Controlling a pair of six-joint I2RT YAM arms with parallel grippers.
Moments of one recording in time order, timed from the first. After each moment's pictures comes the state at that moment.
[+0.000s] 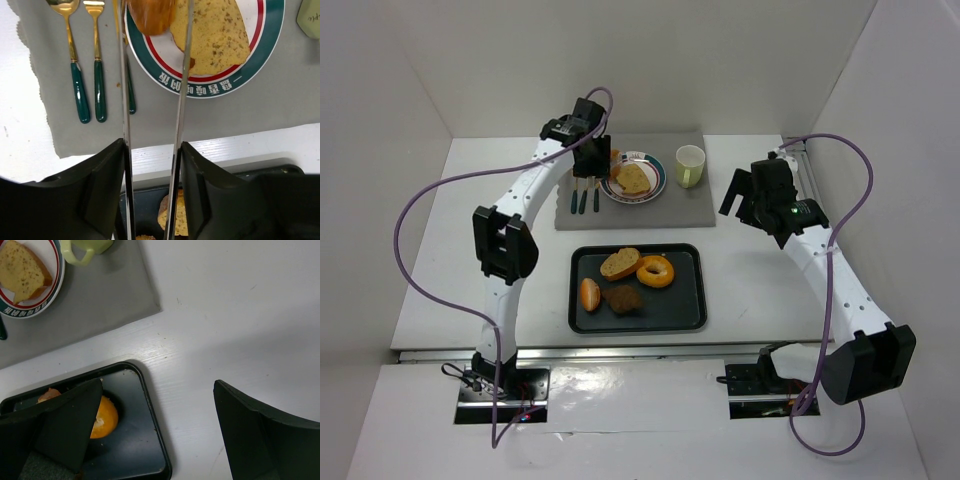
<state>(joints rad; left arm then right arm) -0.35 2.21 2.28 -1.02 -0.08 -0.34 0.23 1.22 1.19 -0.72 0.25 0.52</state>
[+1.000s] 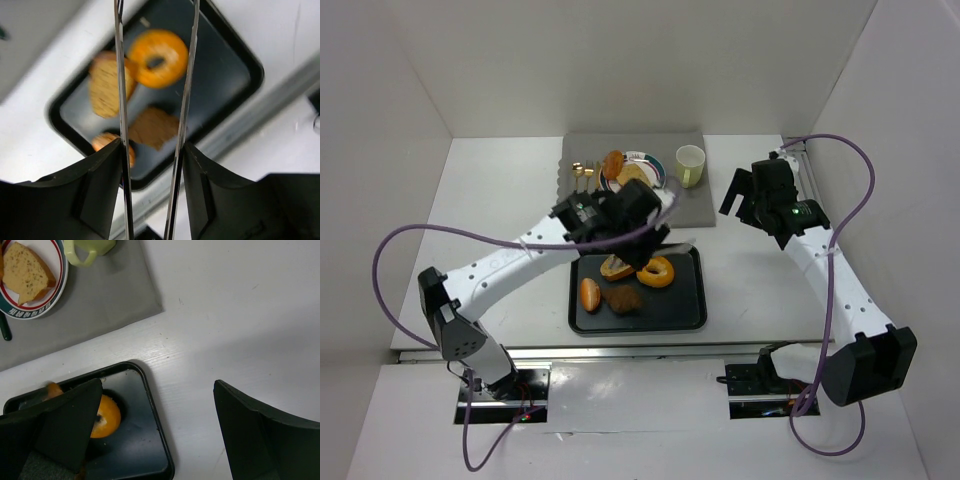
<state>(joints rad) -0.87 1.60 1.74 -1.04 -0.11 -0.18 0.23 1.21 1.19 -0.72 0.25 0.53</state>
